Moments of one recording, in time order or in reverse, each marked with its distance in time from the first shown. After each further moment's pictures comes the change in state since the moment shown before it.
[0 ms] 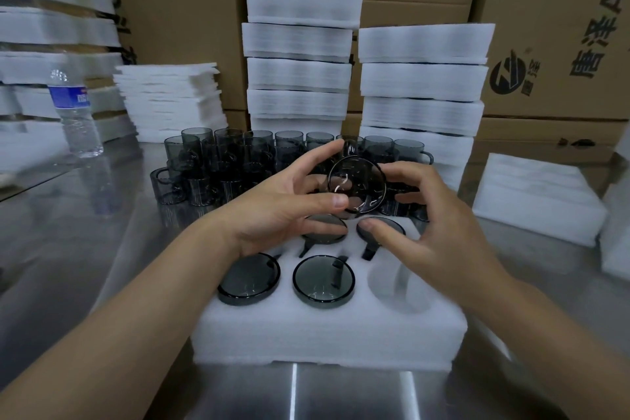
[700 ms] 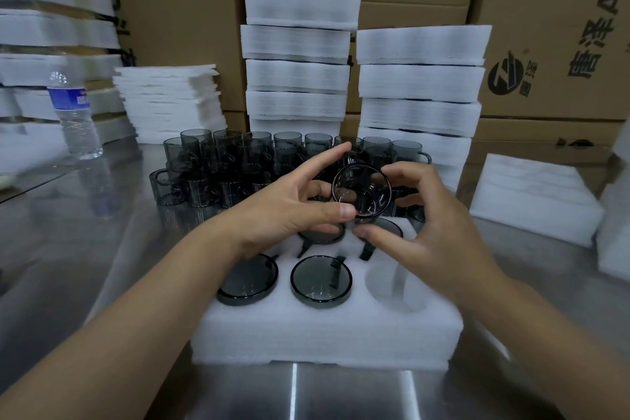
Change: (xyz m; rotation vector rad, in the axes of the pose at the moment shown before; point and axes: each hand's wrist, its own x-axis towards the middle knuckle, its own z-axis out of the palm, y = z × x) left_hand -0.001 0.000 0.004 0.296 0.017 0.016; right_hand 0.000 -0.002 0.000 0.037 0.025 0.036
